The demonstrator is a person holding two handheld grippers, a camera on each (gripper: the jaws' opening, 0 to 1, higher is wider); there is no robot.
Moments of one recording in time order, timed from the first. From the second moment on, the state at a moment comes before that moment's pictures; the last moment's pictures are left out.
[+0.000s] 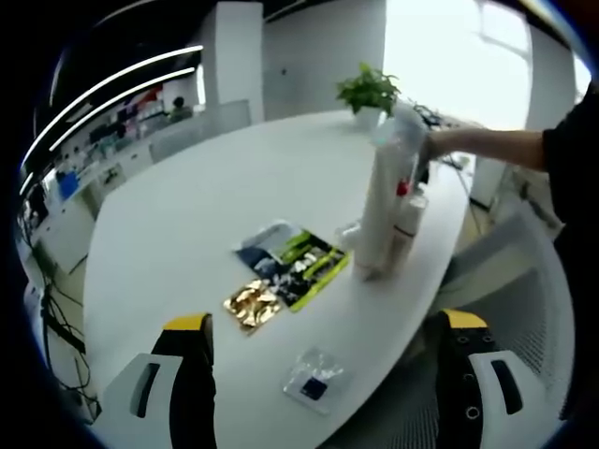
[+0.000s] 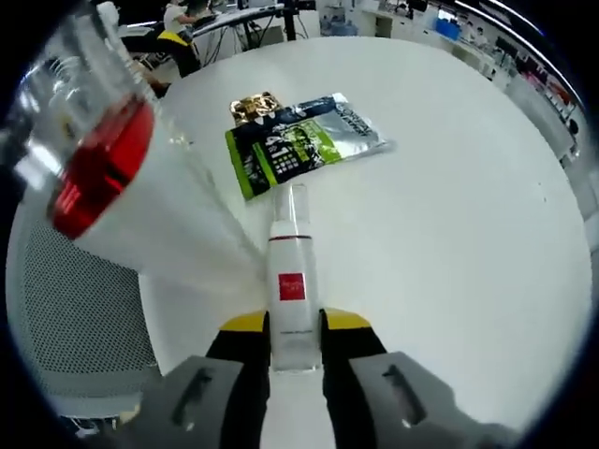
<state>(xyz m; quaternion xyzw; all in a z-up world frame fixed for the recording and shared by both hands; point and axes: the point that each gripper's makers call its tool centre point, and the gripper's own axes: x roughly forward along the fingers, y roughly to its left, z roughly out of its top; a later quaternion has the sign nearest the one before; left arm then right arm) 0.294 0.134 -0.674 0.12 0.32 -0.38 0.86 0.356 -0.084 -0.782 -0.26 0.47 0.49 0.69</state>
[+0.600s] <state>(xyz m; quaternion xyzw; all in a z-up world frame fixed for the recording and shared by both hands) 0.289 0.125 -0.667 0.12 0.30 -0.39 0.86 0.335 -0.111 -0.779 -0.19 0.47 0.41 0.76</state>
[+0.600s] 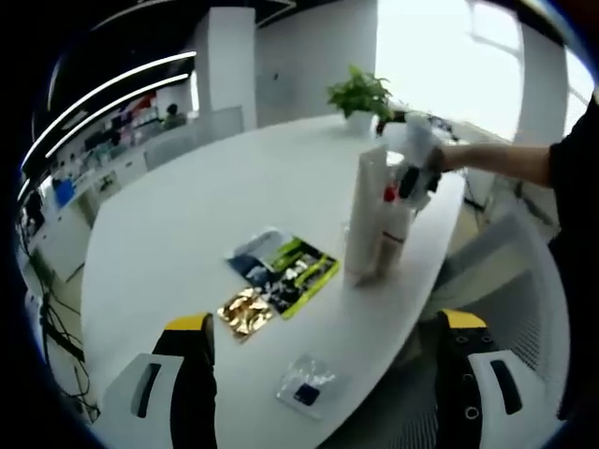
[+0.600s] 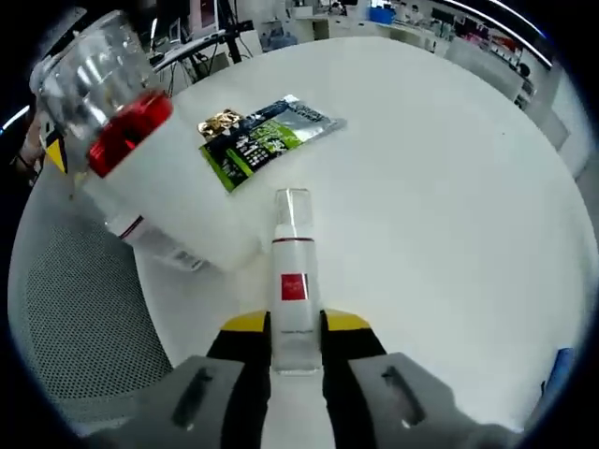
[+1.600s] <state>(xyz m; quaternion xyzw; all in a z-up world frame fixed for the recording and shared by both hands) 0.284 0.115 -0.658 0.10 0.29 -0.41 0.86 0.337 -0.142 -0.665 -0.16 0.31 0.30 0.89</state>
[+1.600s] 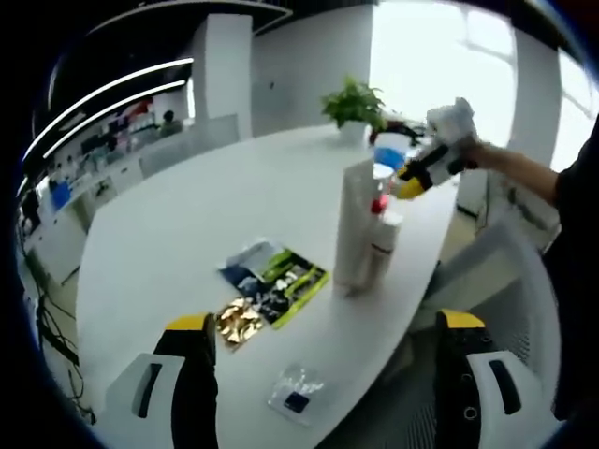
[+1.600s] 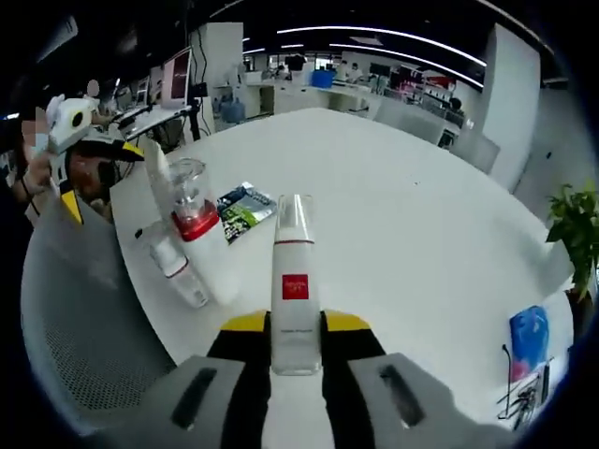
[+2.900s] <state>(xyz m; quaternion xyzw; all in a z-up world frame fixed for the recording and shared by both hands) 0.291 0.094 -0.548 -0.20 0.11 -0.43 0.88 0.298 0.035 -0.556 -0.10 0.13 0.47 0.87</state>
